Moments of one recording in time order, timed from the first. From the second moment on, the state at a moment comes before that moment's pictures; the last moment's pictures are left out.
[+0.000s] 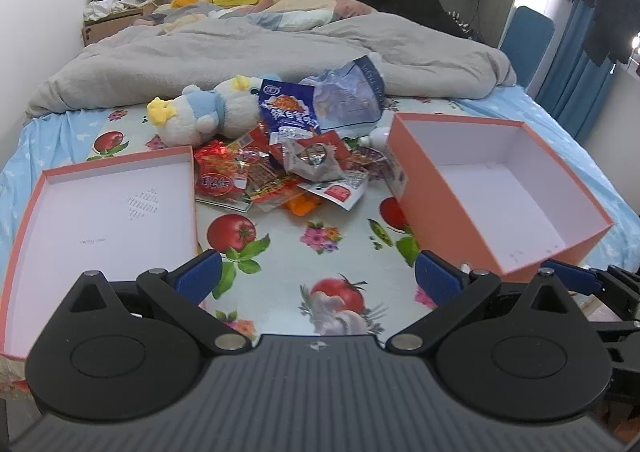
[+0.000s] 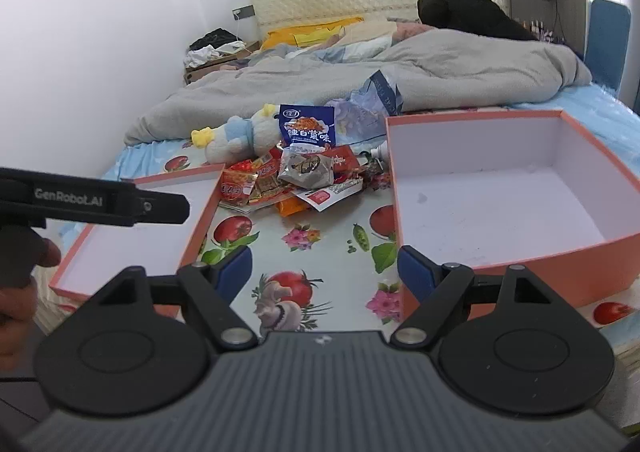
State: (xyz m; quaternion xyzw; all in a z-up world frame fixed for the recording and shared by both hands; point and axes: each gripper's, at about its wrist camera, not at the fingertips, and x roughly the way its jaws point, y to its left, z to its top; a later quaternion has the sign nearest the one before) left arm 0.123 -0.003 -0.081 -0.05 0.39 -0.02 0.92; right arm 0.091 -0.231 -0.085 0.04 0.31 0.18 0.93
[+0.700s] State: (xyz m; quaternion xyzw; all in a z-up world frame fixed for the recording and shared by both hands) left arm 0.183 0.051 -0.122 -0.08 0.41 -0.03 0.91; right arm 0.137 -0.177 -0.130 0.05 0.34 0.20 0.92
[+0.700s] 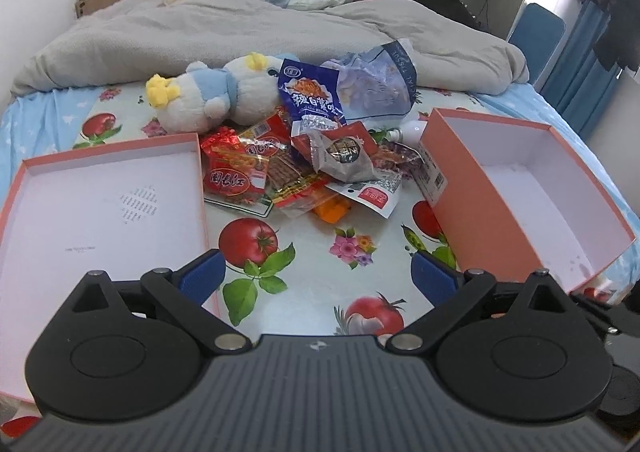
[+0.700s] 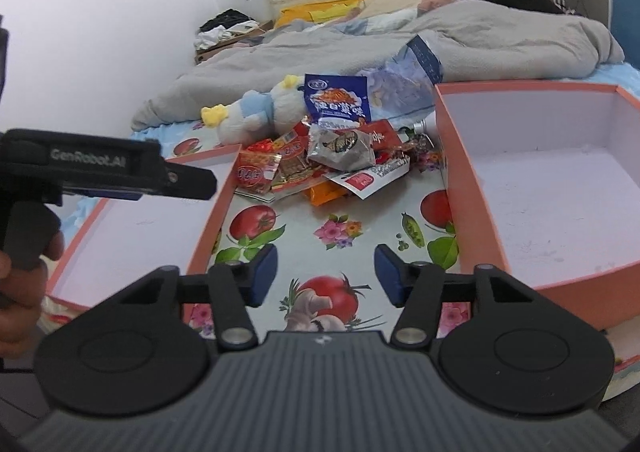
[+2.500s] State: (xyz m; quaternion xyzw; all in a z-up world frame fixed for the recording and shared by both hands) left arm 0.388 0.078 -0.242 -0.24 0.43 -0.12 0.86; right arm 0.321 -0.135 -0.214 0.08 0.37 0.10 0.92
